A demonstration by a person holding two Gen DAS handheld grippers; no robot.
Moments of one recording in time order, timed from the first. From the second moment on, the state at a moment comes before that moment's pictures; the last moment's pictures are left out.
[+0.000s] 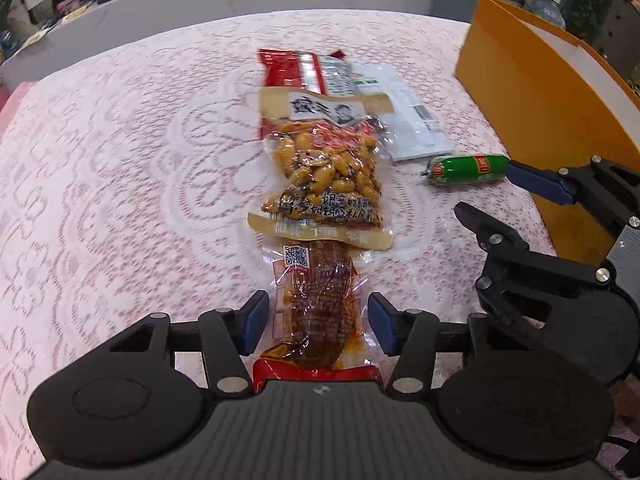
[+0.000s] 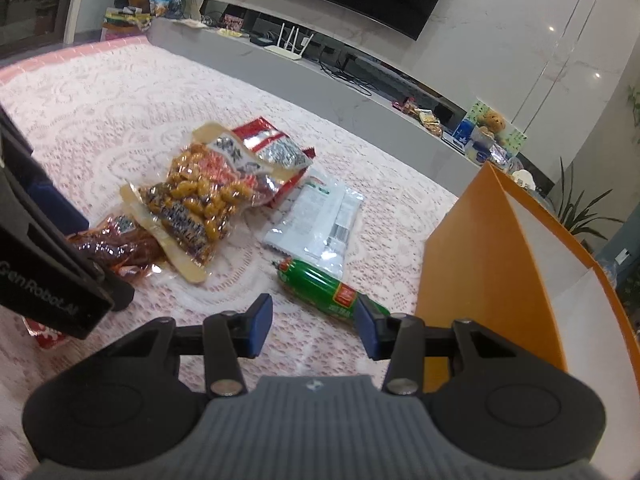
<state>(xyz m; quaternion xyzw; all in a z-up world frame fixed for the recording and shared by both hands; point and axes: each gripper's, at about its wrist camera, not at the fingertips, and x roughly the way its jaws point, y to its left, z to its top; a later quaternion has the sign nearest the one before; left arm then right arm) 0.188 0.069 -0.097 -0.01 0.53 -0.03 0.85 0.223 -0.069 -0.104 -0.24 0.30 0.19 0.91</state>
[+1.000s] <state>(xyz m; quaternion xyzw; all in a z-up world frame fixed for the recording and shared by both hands) 0.170 0.146 -0.074 -0.08 0.48 0.05 0.87 0.293 -0.027 -0.113 0.11 0.44 0.24 0.86</state>
